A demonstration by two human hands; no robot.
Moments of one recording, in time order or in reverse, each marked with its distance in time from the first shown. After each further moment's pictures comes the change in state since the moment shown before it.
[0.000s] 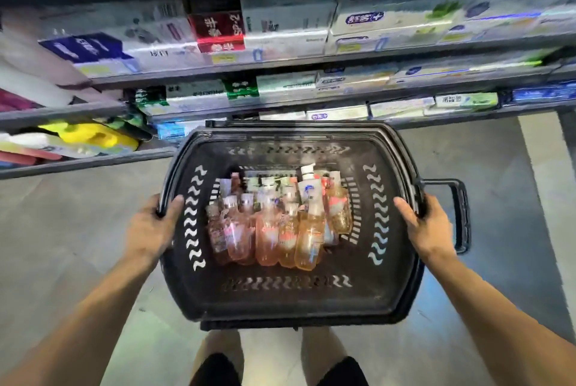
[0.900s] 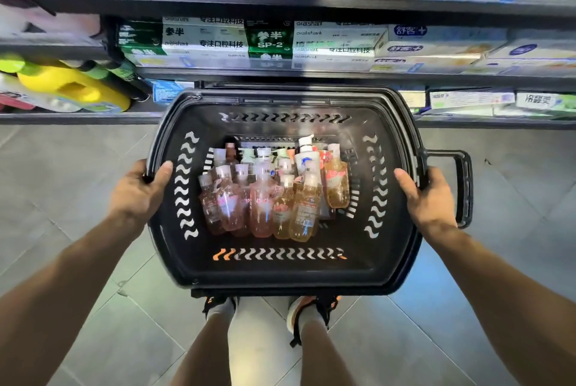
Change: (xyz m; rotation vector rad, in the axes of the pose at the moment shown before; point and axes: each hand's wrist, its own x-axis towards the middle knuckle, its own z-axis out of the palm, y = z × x) left_hand 0.124 -0.084 0.053 -0.108 0.056 -0.176; right_hand 0.120 -0.006 0.126 -0.127 -0.033 -0.096
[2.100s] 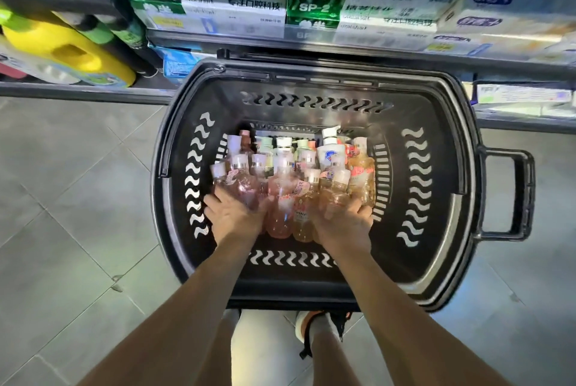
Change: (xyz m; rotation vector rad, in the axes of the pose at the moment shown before) left_hand -0.034 -0.026 0.149 0.336 -0.069 -0.259; right_hand -0.083 -0.024 0.195 -0.361 -0.286 0.148
